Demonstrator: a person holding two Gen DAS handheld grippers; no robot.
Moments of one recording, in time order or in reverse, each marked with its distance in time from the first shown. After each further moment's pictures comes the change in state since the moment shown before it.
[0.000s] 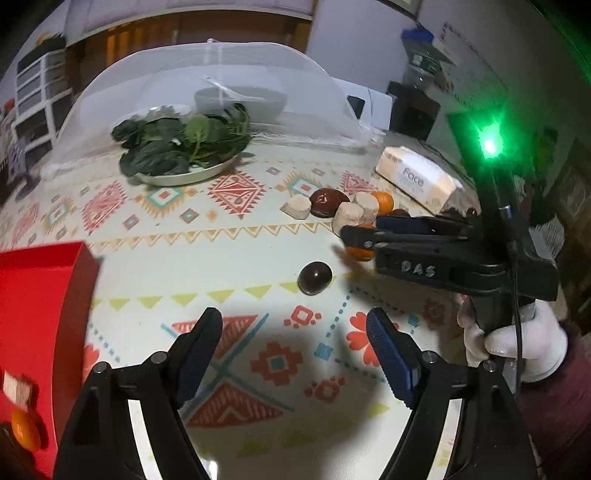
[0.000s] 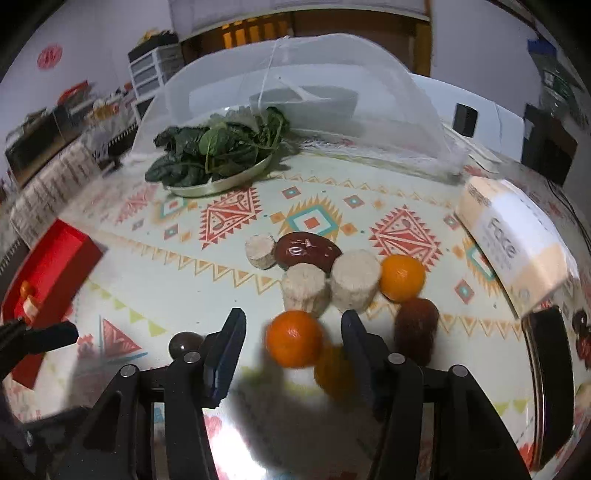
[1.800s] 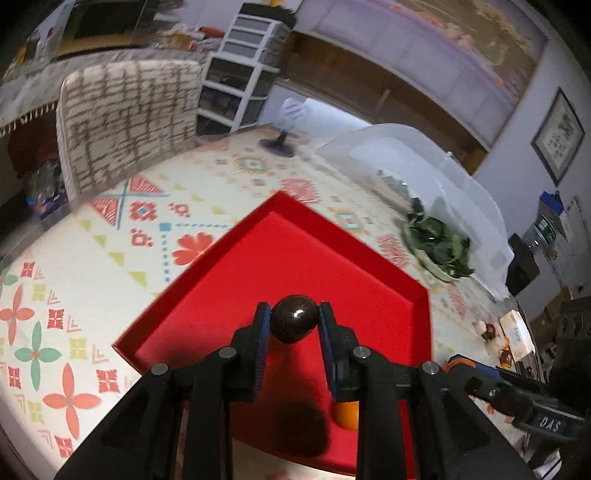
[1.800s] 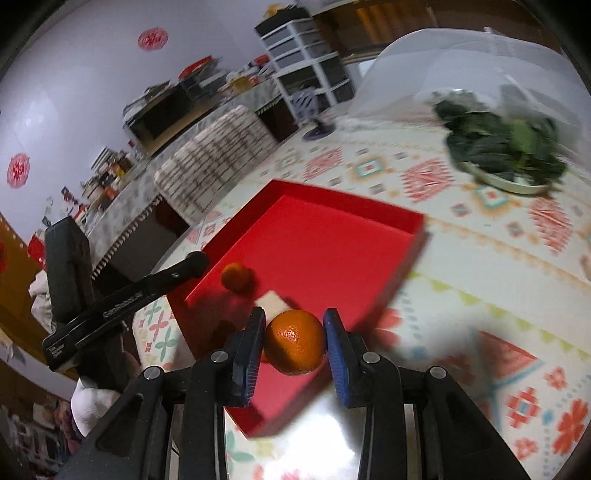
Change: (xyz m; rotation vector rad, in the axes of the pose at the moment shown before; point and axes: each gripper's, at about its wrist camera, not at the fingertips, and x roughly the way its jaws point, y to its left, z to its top) left arm -0.159 0.282 -0.100 -0.634 -0.238 0.255; right arm -0.008 0.269 0.007 -0.096 0.094 0.533
